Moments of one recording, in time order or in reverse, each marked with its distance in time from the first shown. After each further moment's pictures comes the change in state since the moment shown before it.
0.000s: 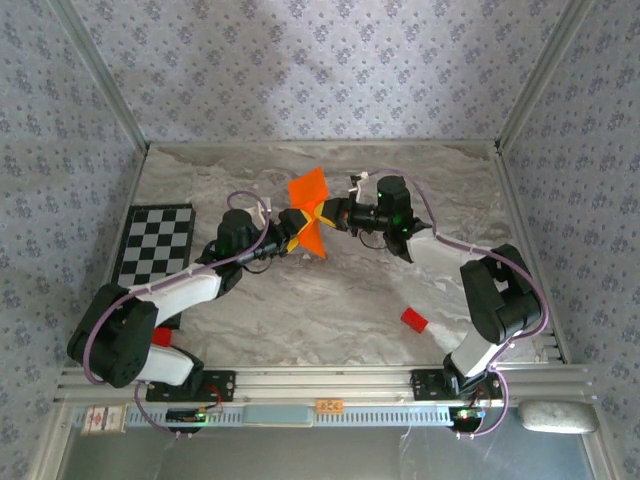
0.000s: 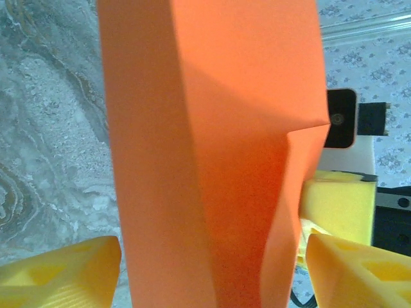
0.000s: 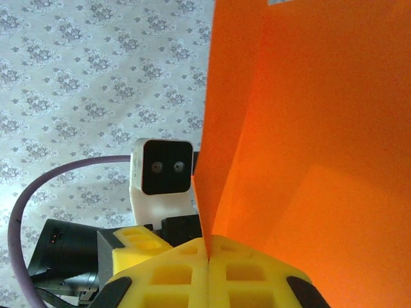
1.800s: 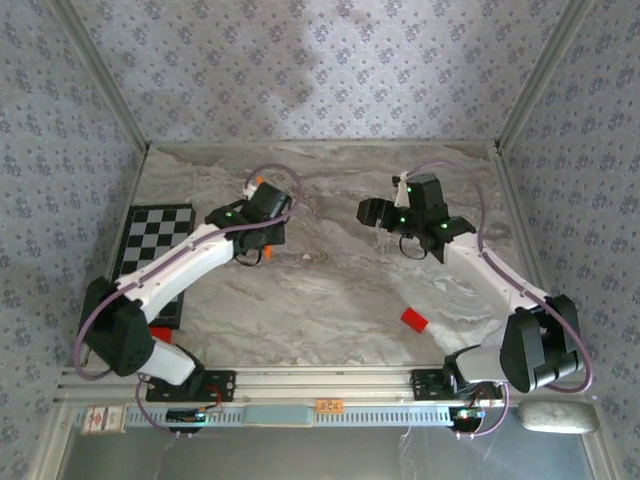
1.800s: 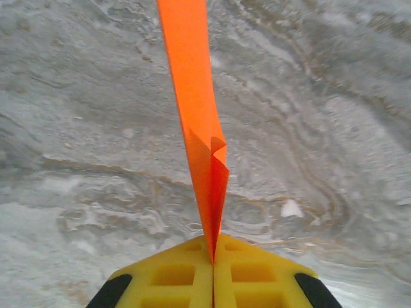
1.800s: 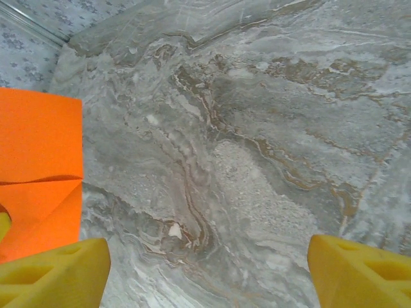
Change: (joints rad) left arm -0.153 0.103 0.605 -1.288 -0.817 0.681; right arm -0.119 -0.314 0.041 -0.777 0.529 -0.668
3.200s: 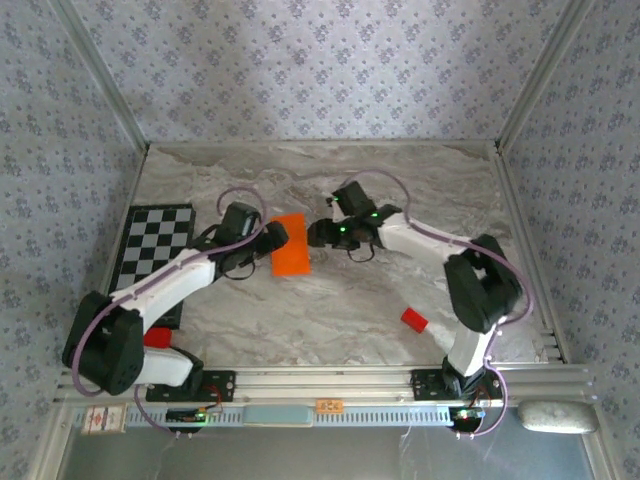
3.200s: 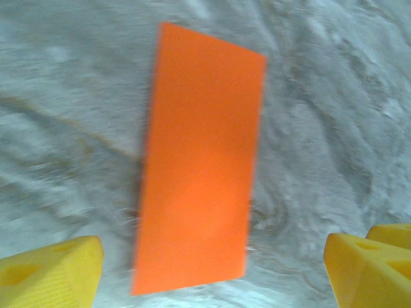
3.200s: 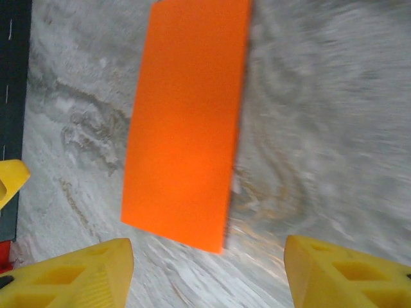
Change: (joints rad) left arm 0.192 -0.166 -0.432 0.470 0.385 -0.295; right arm 0.293 0.465 0.283 -0.099 -0.022 0.075
